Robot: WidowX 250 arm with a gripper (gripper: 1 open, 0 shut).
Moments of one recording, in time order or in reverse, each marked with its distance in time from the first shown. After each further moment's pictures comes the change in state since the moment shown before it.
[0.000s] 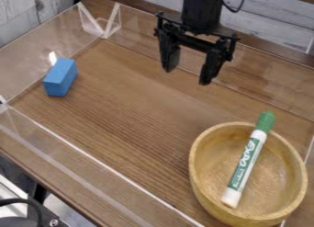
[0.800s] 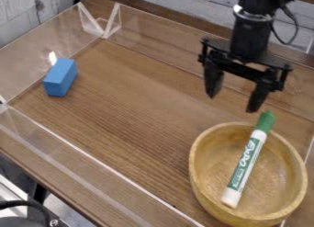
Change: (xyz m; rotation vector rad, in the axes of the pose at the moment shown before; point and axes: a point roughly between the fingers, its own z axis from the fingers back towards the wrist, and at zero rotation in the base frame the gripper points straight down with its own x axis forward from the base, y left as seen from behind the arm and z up) arm 0.007 -0.062 -0.018 -0.014 -0.055 -0.023
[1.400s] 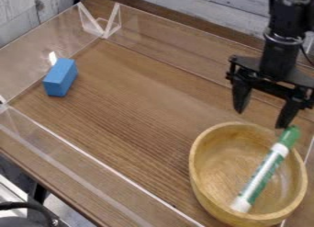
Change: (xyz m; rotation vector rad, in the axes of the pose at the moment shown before) arm 0.012 -0.033 -0.017 -0.020 -0.053 -0.014
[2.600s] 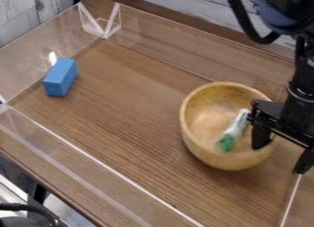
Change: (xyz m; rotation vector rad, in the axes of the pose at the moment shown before) arm -0.012 -0.033 -0.036 -0.007 -0.045 -0.083
